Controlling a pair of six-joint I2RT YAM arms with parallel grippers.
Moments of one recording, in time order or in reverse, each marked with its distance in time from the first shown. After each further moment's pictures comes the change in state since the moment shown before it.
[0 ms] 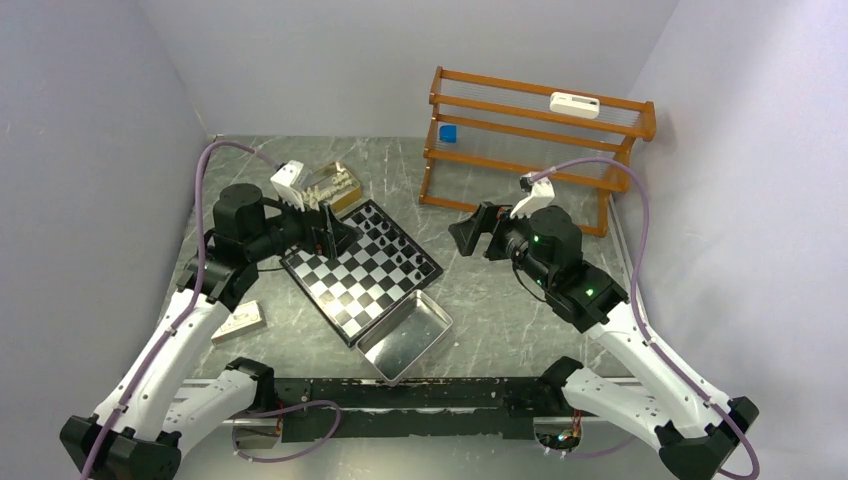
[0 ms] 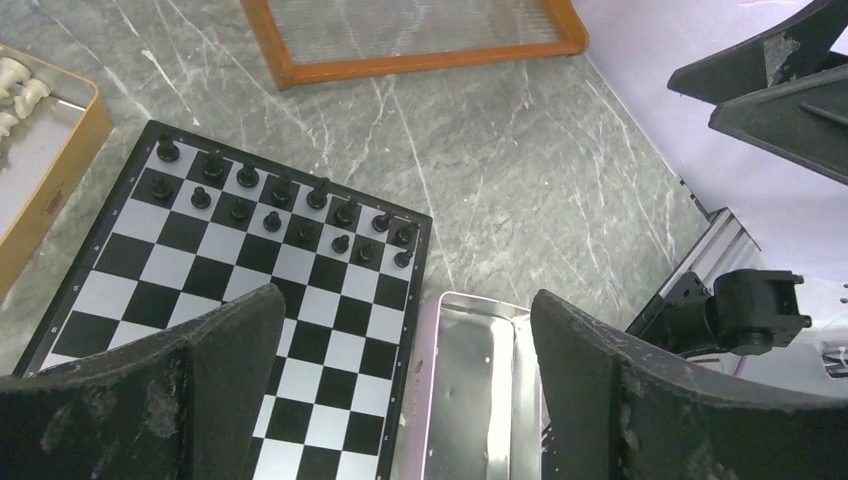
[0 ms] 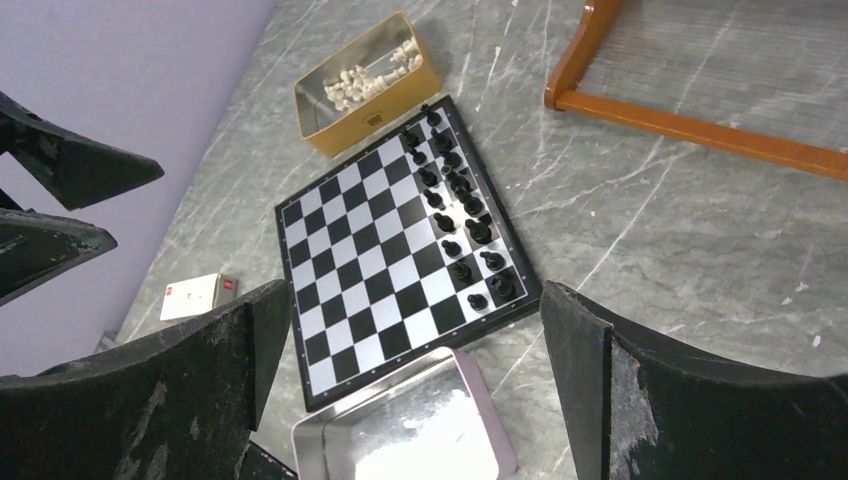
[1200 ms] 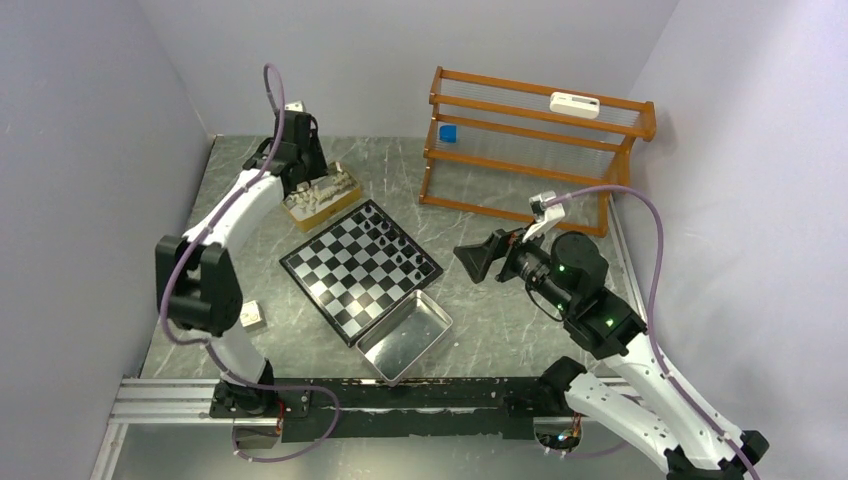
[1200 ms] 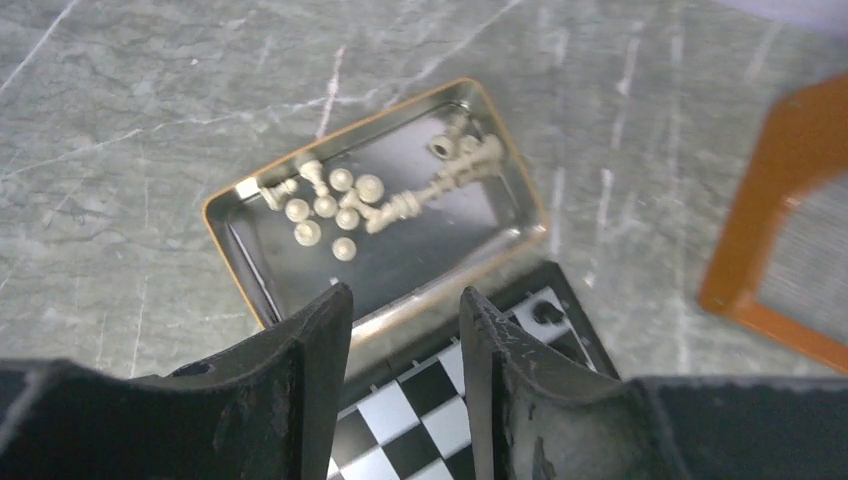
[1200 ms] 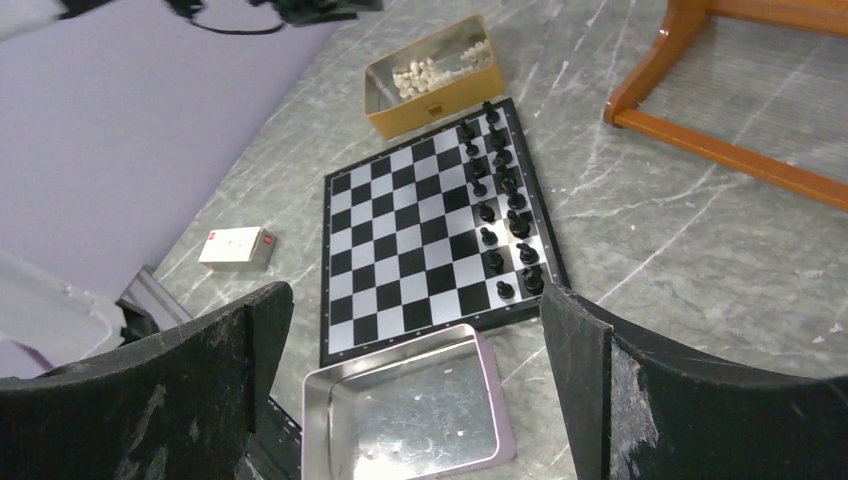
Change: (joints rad) left arm 0.087 0.779 0.510 -0.047 -0.721 -0.099; right arm 0.000 -0.187 -0.116 0.031 -0.141 -0.080
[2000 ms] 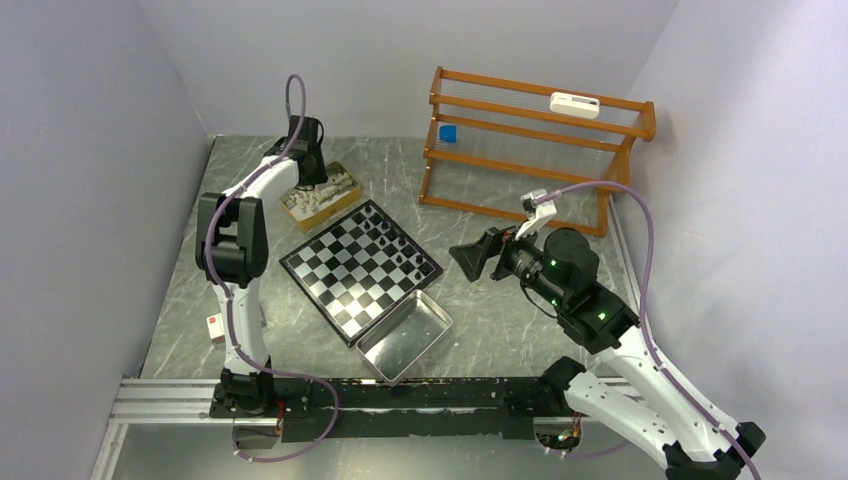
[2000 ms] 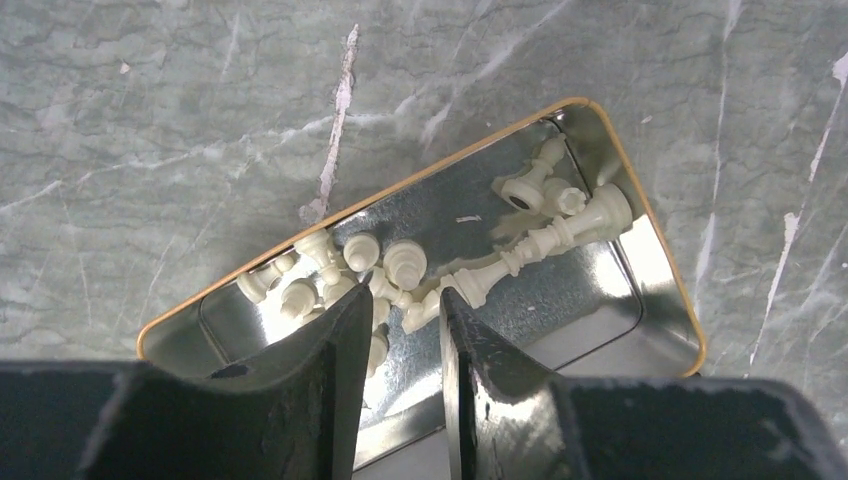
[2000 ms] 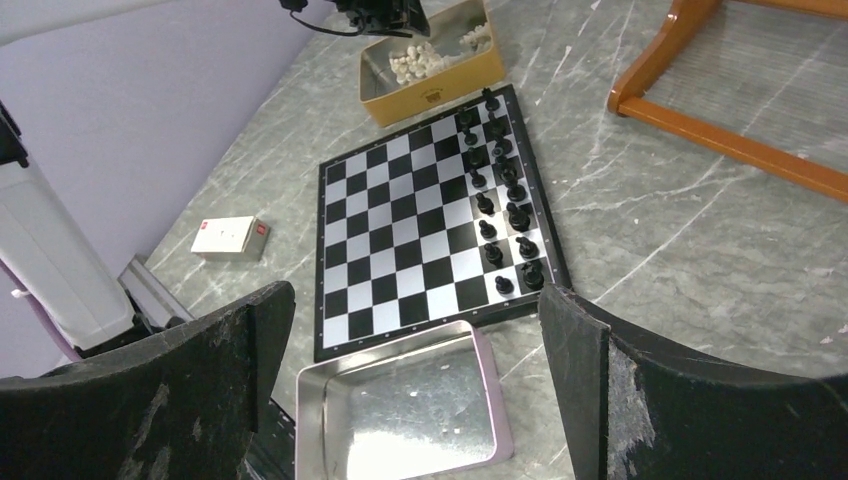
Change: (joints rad) left arm 0.085 0.434 0.225 0.003 0.038 0.096; right arm 0.000 0.029 -0.011 0.025 -0.022 -0.010
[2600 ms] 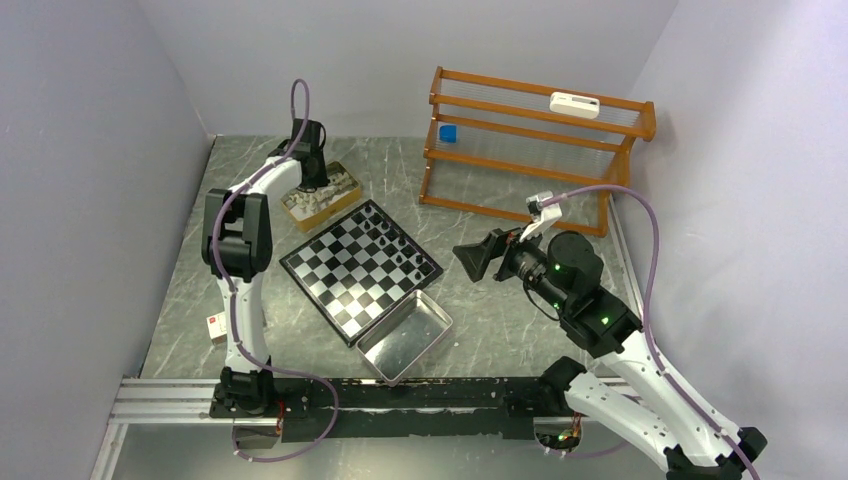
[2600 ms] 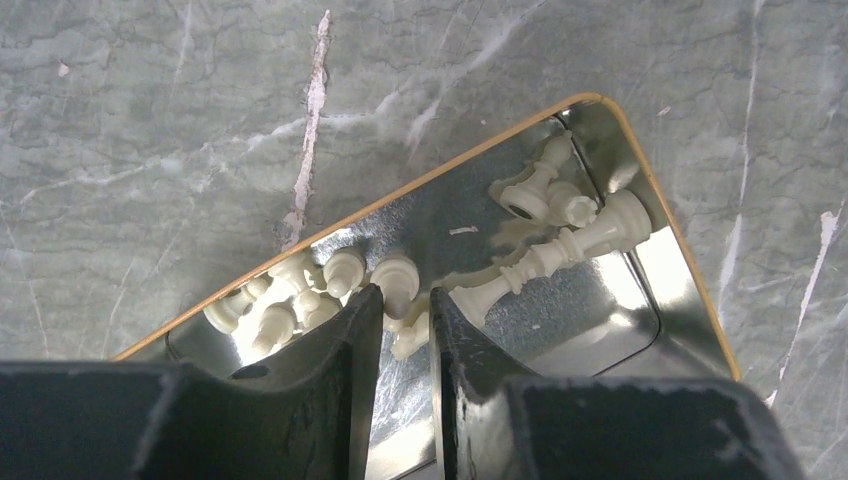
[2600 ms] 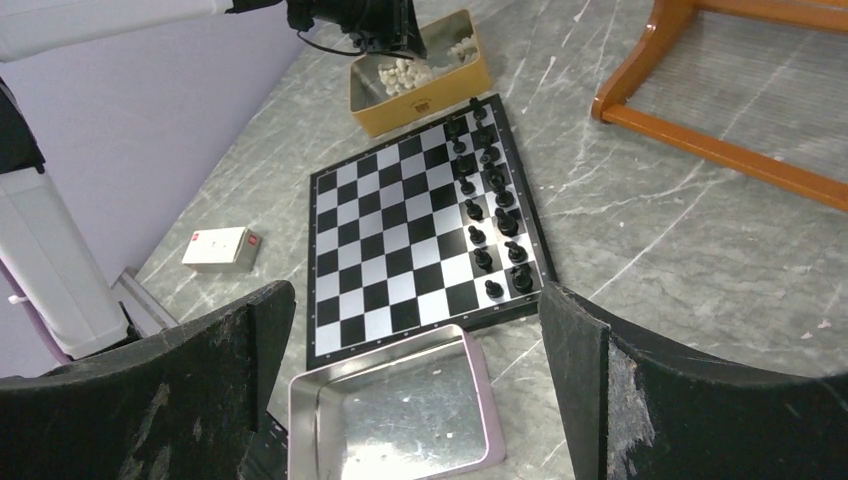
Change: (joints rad) left arm 0.006 0.070 0.034 0.003 0.039 0.021; right arm 0.000 -0.030 -0.014 0.002 0.035 -0.001
